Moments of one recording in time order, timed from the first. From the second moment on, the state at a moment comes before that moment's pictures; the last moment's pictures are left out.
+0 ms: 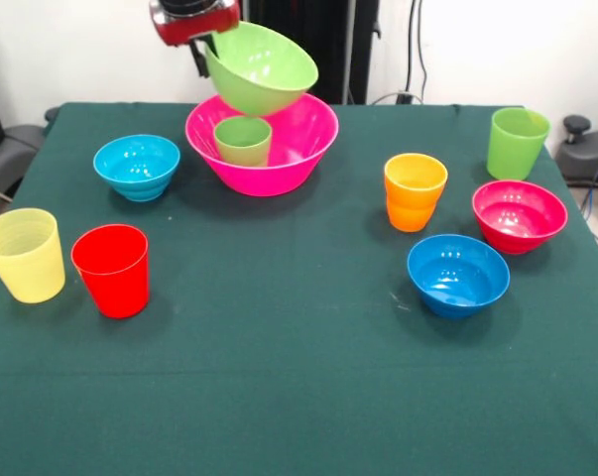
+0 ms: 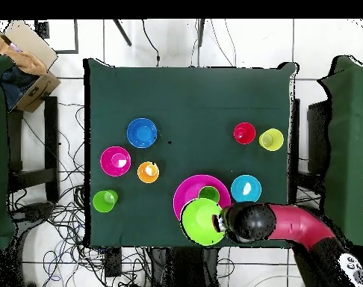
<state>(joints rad) -0.95 -0.74 0.44 2.07 -0.56 0.70 1.42</state>
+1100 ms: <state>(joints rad) -1.04 -0.58 0.63 2.07 -0.64 0.65 1.42</state>
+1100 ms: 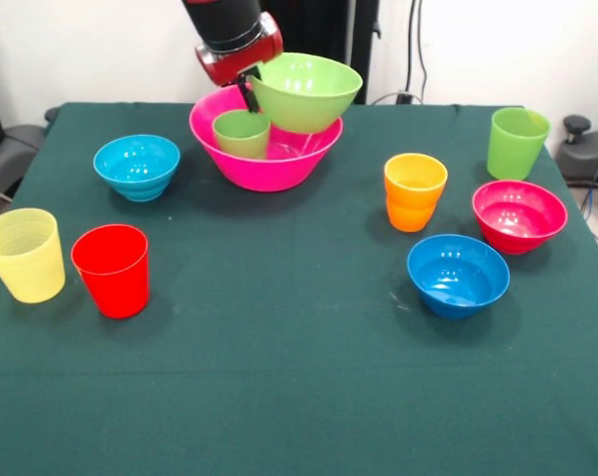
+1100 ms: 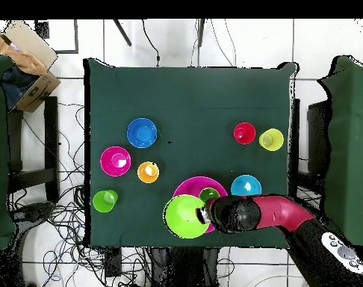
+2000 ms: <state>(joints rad) -1.12 -0.56 0.75 2.05 -0.66 0.71 1.42</state>
